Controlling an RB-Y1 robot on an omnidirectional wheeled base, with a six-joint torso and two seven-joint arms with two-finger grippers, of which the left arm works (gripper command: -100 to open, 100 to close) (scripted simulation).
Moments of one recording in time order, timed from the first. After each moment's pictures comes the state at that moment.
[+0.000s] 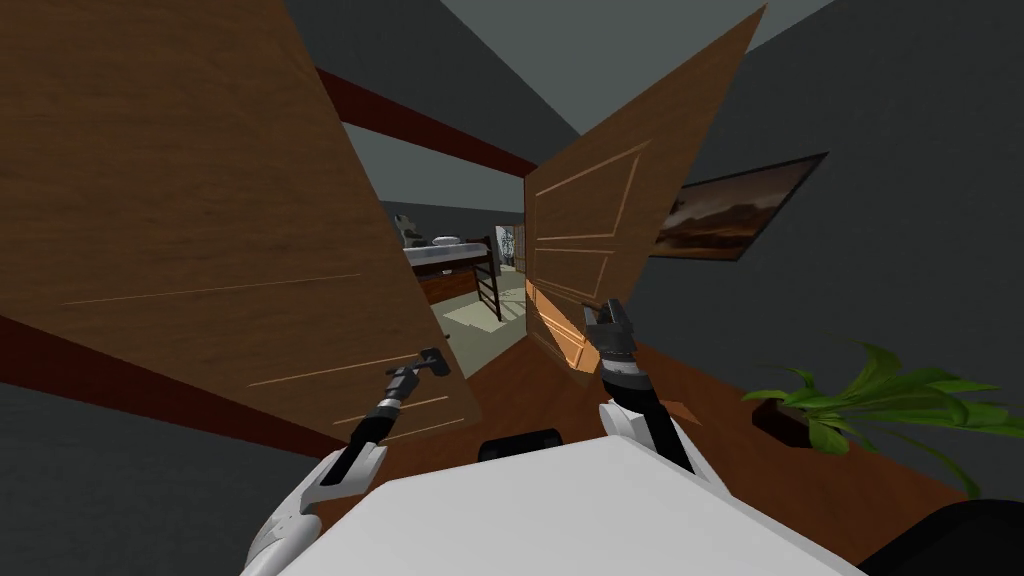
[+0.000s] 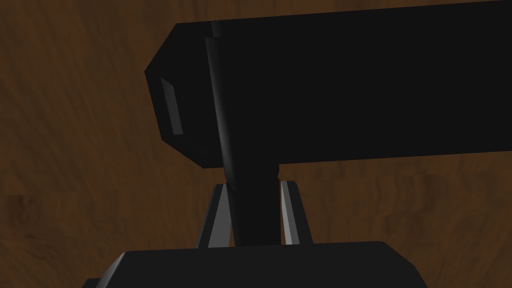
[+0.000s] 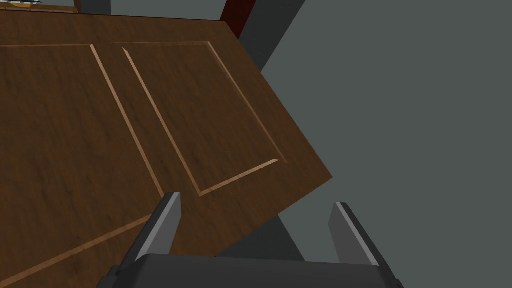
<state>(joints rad) 0.18 0.56 0.00 -1.21 0.13 -0.53 0.44</state>
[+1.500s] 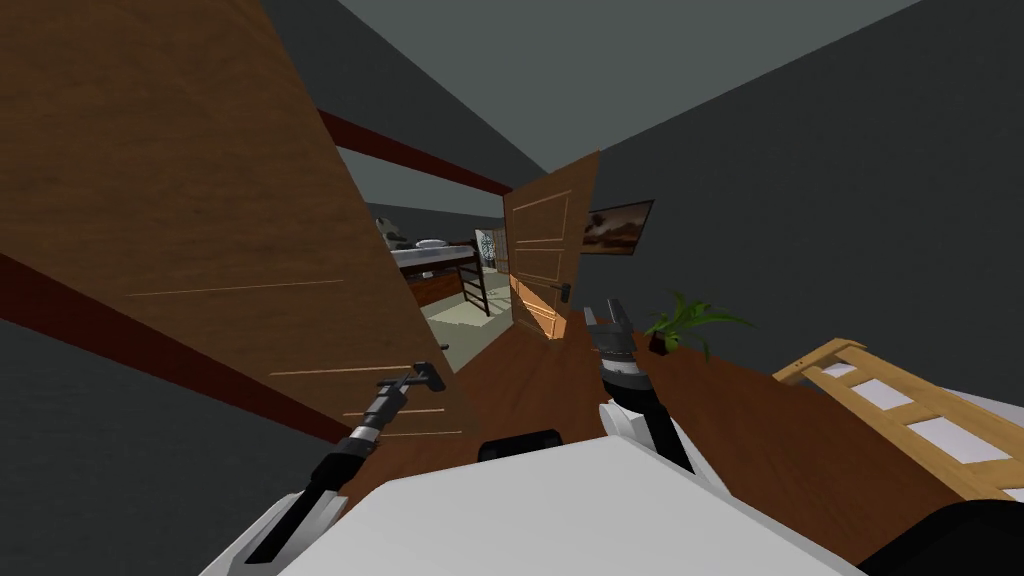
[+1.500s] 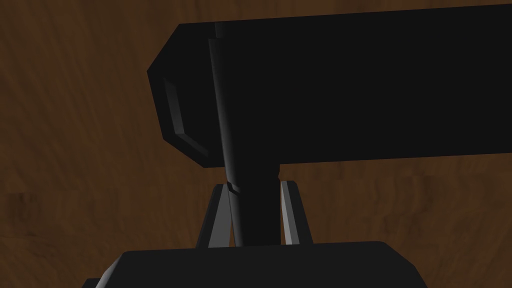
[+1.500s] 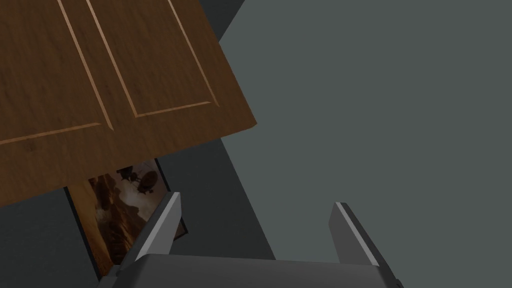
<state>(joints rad) 0.32 0.70 -0.08 -1.21 0.12 -0.73 0.56</state>
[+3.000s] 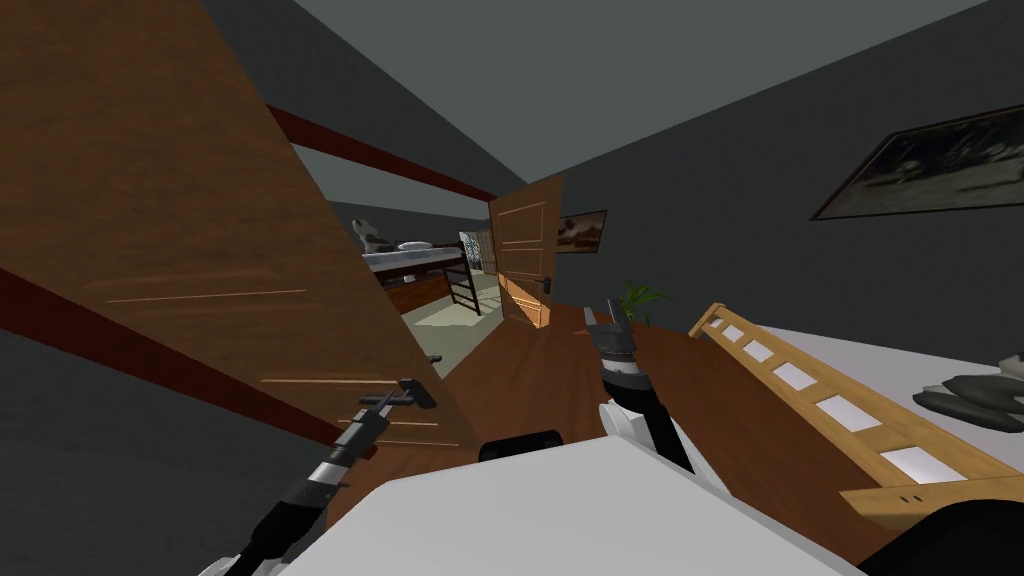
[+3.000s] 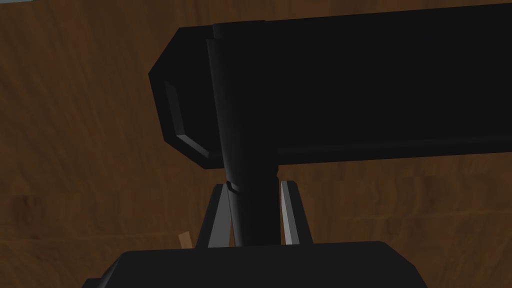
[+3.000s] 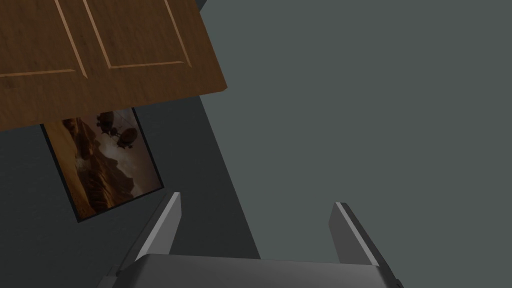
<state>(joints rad) 0.39 0.76 -0.10 -1.09 0.11 -0.97 0.61</state>
